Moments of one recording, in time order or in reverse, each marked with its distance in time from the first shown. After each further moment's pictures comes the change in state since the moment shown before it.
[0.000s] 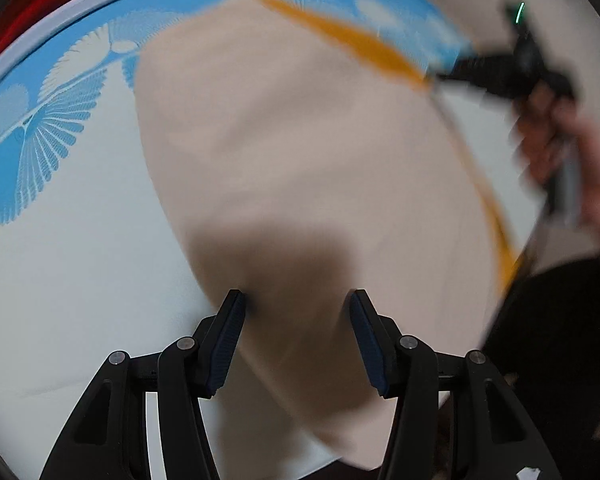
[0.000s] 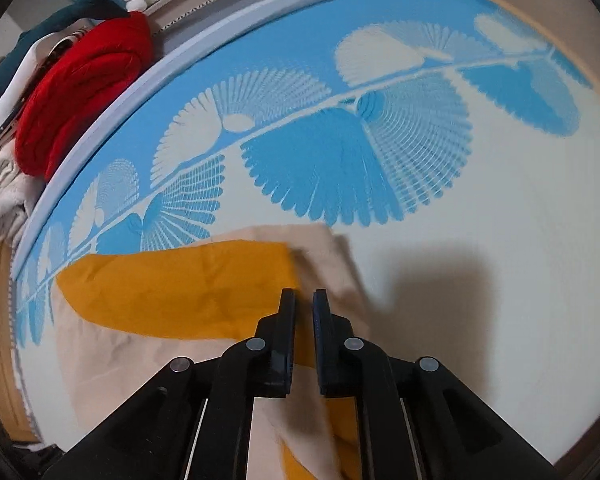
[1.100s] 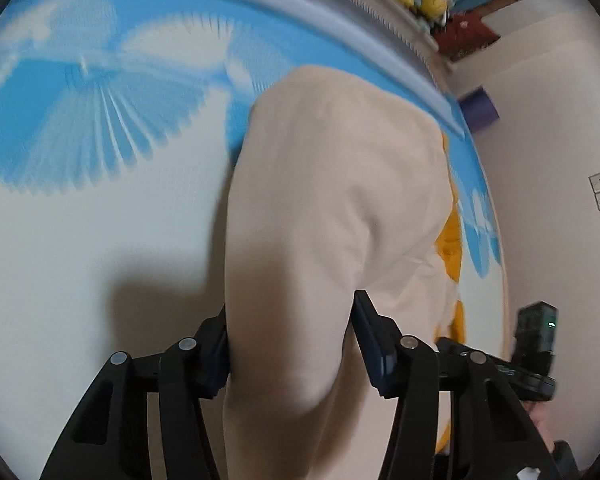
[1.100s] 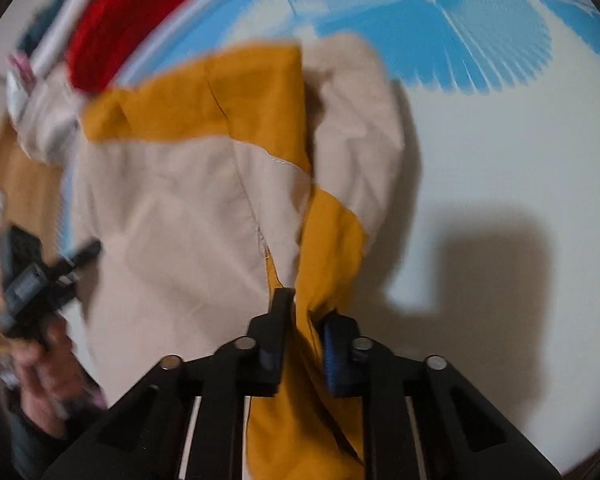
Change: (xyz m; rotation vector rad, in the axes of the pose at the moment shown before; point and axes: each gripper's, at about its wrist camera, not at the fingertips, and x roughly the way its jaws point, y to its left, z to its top) left arm -0.015 0.124 0.071 -0.553 -0.349 -0.235; right arm 0.020 -0.009 -0.049 -0.081 0.225 0.319
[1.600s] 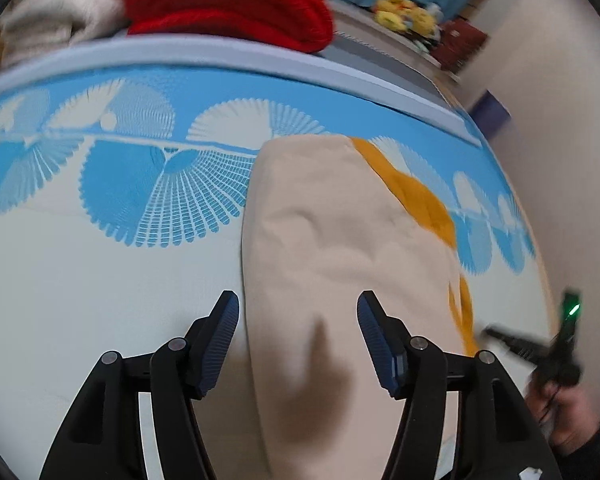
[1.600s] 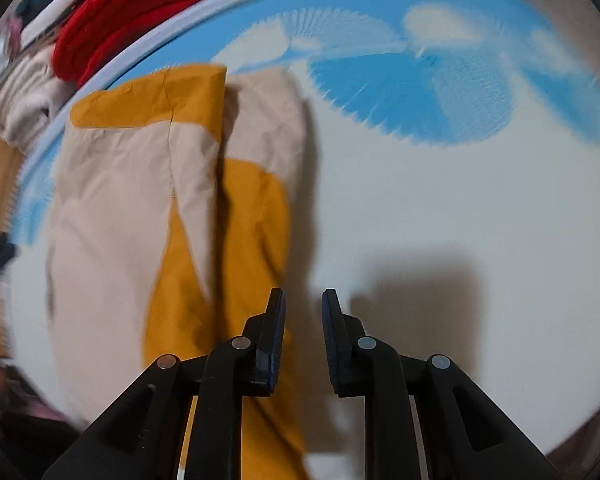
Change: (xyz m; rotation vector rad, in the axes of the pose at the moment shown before) left arm -0.093 -0.003 -0.036 0.195 -0.154 0.203; right arm -0.020 0.036 -0.029 -0.147 -0.104 -0.350
